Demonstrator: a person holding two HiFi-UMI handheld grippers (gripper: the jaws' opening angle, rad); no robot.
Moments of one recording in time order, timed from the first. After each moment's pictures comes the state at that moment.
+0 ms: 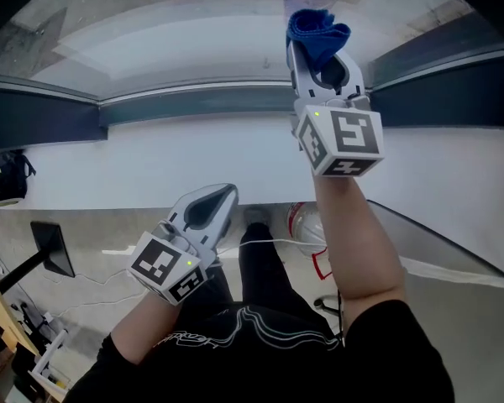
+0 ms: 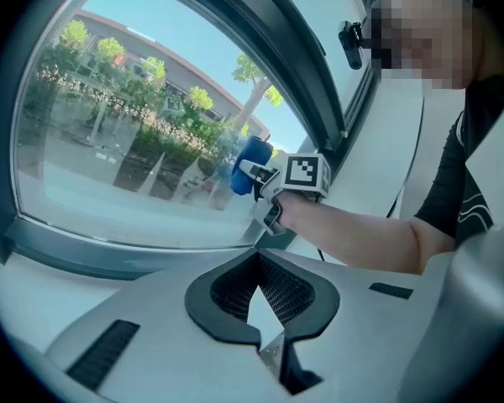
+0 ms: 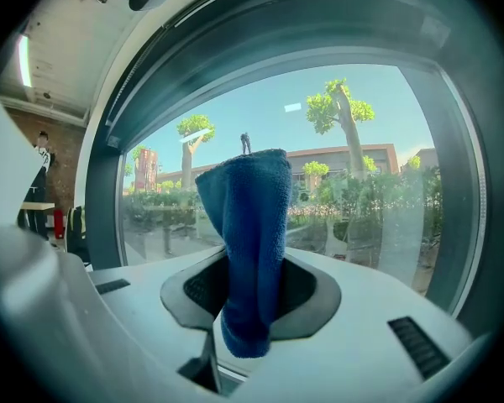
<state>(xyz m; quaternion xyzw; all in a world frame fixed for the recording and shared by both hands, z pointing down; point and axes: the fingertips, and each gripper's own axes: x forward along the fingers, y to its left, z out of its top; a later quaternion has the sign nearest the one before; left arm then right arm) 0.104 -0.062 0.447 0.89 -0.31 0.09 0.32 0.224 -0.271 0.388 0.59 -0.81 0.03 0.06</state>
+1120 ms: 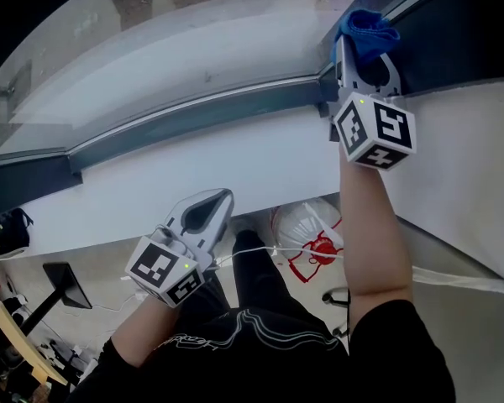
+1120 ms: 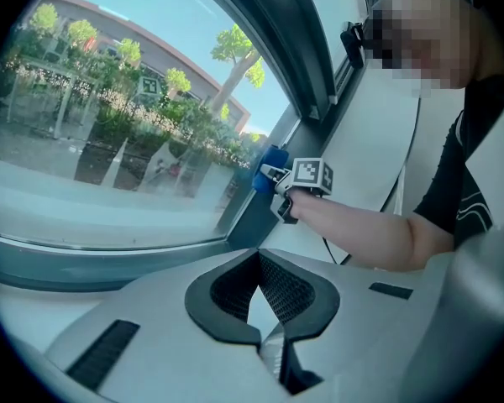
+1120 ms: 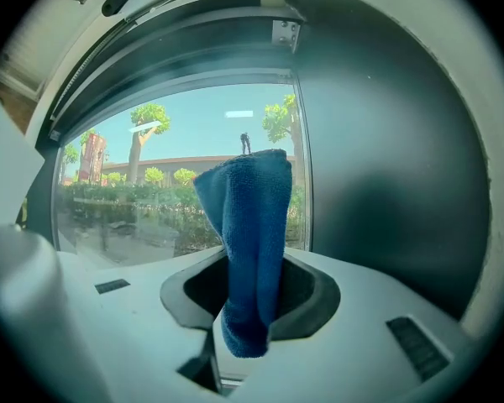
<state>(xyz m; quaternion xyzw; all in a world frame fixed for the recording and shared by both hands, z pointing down) 0.239 -0.070 0.460 0.91 -0.23 0.13 0.31 0.487 -0.252 0.388 0.73 -0.68 0.03 0.07</state>
